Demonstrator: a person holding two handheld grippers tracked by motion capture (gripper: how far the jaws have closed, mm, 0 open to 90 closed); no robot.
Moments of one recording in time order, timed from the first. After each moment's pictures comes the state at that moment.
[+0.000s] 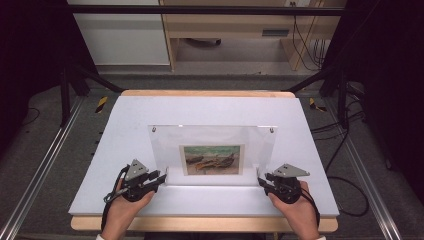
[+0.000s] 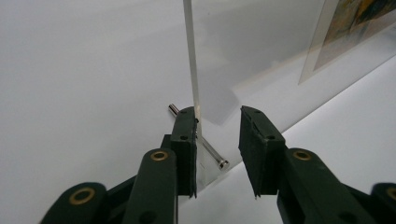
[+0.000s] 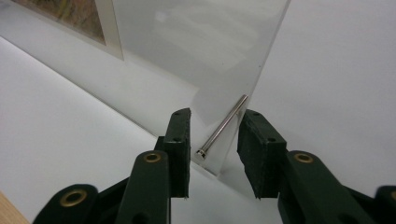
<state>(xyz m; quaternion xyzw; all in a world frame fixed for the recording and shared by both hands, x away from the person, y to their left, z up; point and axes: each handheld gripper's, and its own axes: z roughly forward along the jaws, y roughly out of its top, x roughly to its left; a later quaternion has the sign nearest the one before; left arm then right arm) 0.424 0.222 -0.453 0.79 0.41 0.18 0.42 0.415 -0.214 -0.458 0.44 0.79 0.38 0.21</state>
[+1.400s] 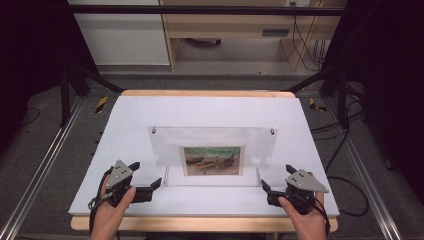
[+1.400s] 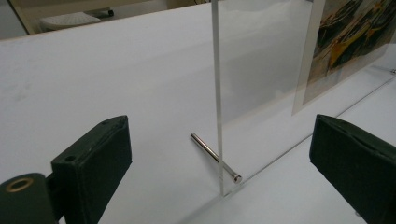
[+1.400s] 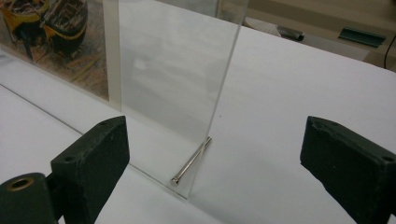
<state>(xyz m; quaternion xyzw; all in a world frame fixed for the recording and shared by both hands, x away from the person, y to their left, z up) 0.405 0.251 -0.432 0.75 0.39 0.24 0.47 0.383 -0.227 -0.434 0.42 0.73 0.44 0.32</state>
